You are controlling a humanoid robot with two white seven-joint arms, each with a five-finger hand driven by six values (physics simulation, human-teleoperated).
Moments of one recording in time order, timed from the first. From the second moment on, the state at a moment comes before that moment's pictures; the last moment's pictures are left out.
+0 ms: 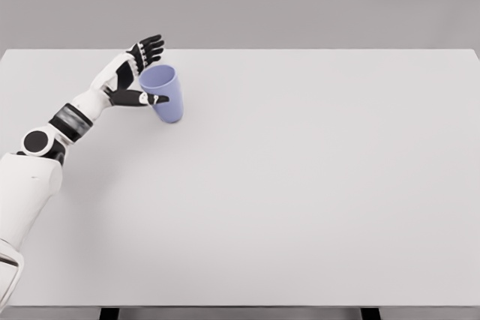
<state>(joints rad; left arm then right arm) -0.72 0.33 -0.52 -0.57 0.59 -0.61 -0.61 -0.03 0.00 -0.05 -0.01 0.10 -0.06 0.09</state>
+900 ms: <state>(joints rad) -0.73 0.55 -0.53 -0.72 0.39 -0.61 -0.61 -0.03 0.00 -0.05 -0.01 0.10 -0.06 0.09</state>
